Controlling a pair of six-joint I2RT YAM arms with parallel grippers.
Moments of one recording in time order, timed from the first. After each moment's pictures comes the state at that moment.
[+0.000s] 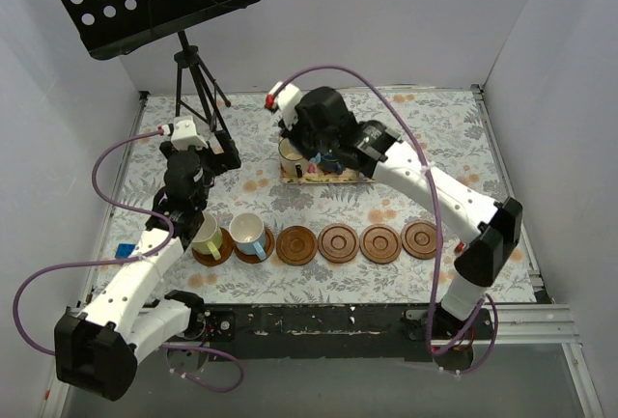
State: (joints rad) left arm -0.31 0.96 0.72 0.12 -0.32 -0.26; right arm 0.85 1.75 1.84 -0.59 0.07 -0.25
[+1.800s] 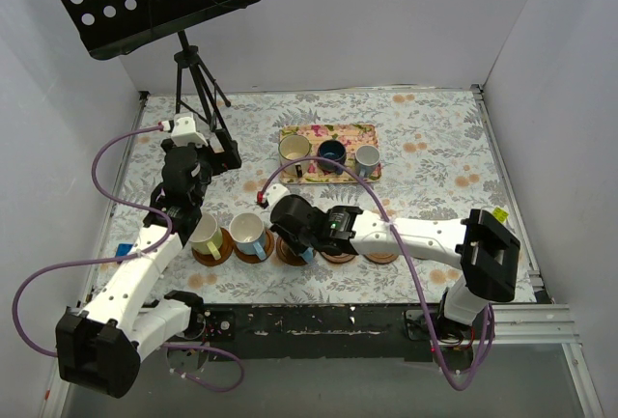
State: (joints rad) left arm -0.27 0.98 0.75 0.07 -0.23 -0.28; right arm 1.25 1.64 1.22 -0.44 0.25 0.26
